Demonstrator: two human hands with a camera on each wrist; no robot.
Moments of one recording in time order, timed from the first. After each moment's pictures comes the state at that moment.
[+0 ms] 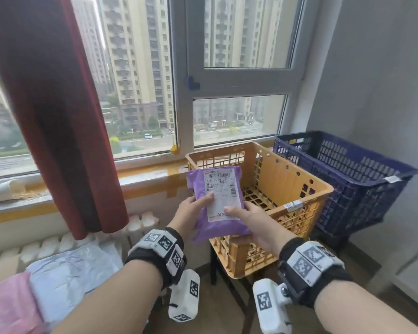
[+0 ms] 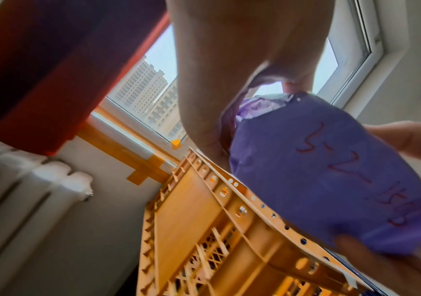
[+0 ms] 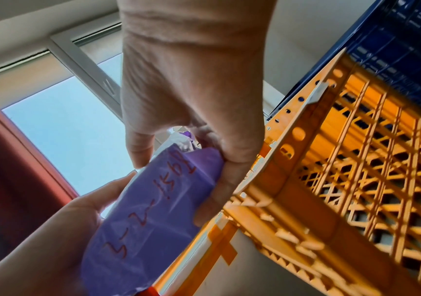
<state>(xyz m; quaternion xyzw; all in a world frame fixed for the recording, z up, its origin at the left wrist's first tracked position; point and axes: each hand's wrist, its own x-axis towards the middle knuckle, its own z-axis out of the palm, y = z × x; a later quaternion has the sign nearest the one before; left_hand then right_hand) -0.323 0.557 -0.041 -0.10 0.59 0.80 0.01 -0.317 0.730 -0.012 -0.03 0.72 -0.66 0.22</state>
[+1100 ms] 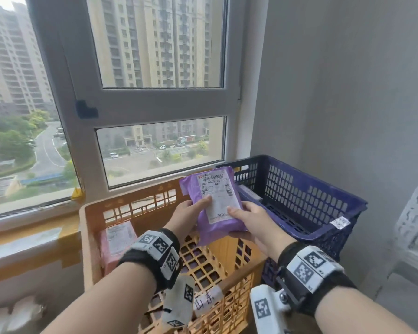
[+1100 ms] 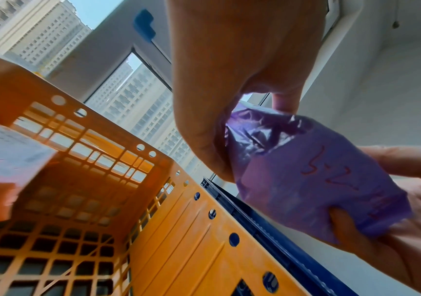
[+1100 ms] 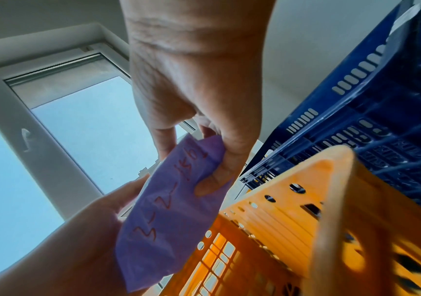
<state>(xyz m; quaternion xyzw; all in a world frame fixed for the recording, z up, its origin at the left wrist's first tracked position) -0.602 0.755 -0.016 -0.04 0.68 0.73 0.06 -0.564 0.931 0.009 0.01 0.70 -0.71 0.08</state>
